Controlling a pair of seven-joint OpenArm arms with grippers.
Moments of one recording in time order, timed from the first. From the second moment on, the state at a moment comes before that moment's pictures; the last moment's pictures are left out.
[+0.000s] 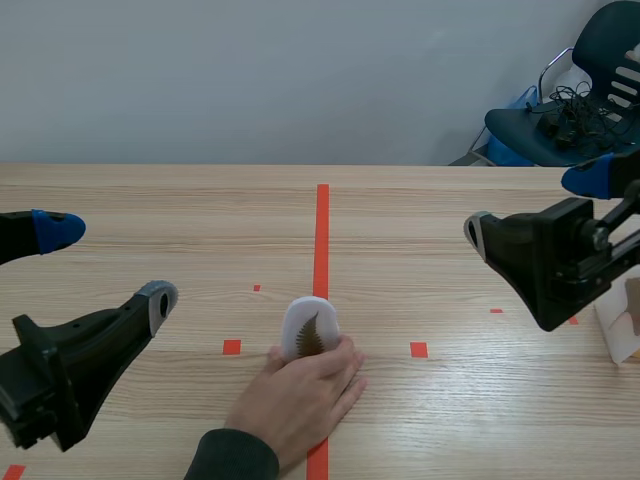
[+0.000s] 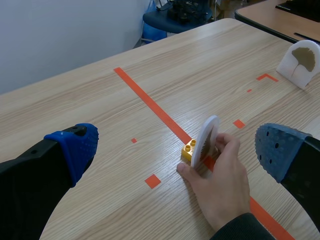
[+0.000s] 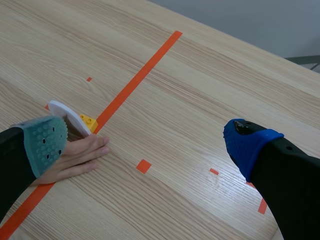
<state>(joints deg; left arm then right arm) 45.1 -31.4 -8.6 119.5 -21.8 -27.0 -6.9 -29.7 26.3 16.0 124.7 32.3 28.3 -29.3</state>
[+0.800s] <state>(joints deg) 27.9 -29.0 5.4 101.8 -15.0 -29.8 -2.2 -29.4 26.8 16.0 124.4 32.3 28.3 -29.1</state>
